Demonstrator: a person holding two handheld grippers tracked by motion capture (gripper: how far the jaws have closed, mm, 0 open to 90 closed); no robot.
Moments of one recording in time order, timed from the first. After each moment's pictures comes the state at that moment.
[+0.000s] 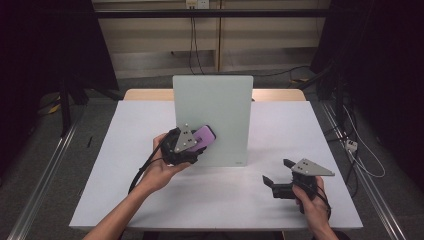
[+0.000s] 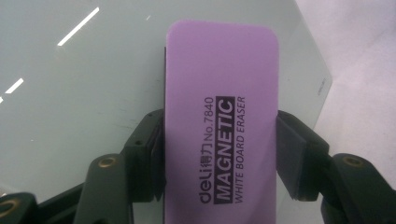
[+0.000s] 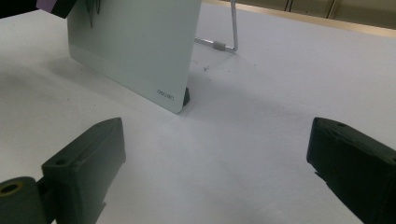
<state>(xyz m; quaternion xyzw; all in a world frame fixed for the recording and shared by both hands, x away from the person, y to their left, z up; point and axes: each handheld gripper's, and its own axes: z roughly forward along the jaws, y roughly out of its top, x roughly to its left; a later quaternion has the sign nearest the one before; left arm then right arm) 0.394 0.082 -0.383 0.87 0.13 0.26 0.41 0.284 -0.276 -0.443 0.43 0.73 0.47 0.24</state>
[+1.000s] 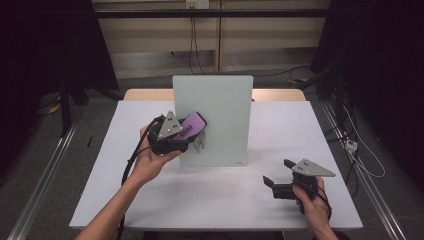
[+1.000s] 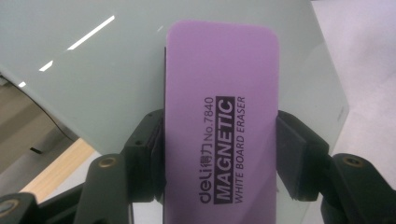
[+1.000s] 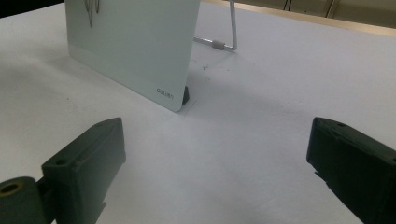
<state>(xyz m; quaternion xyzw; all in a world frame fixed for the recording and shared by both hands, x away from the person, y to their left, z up) 0.408 0.106 -0.359 0.84 0.16 0.26 0.44 0.283 -0.276 -0.443 0.43 0.73 0.47 0.24</state>
